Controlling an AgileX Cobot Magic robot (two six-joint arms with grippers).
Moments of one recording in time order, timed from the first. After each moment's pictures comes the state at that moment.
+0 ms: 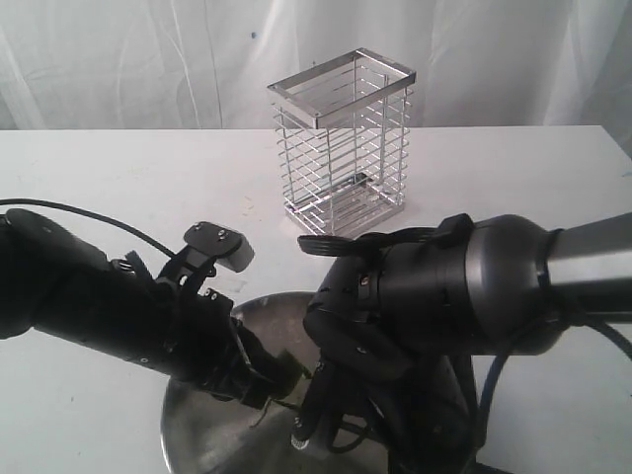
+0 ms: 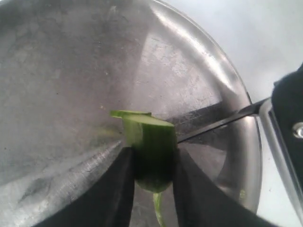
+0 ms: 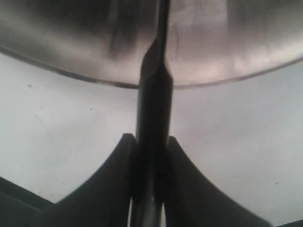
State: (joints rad) left arm -0.49 1.59 -0.71 -1.32 0.52 1.28; right arm 0.96 1.78 -0.99 -0.23 1.17 -0.06
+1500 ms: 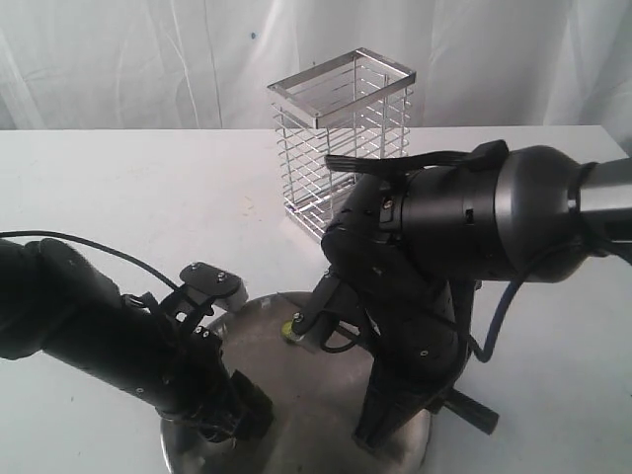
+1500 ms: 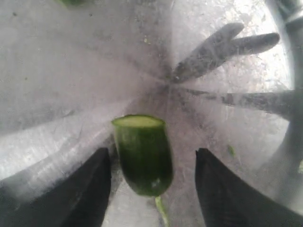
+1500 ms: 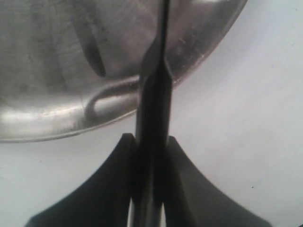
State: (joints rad) left arm -0.49 1.68 -0.69 -1.17 0.47 1.15; right arm 0.86 1.75 -1.08 -0.29 1.12 0.08
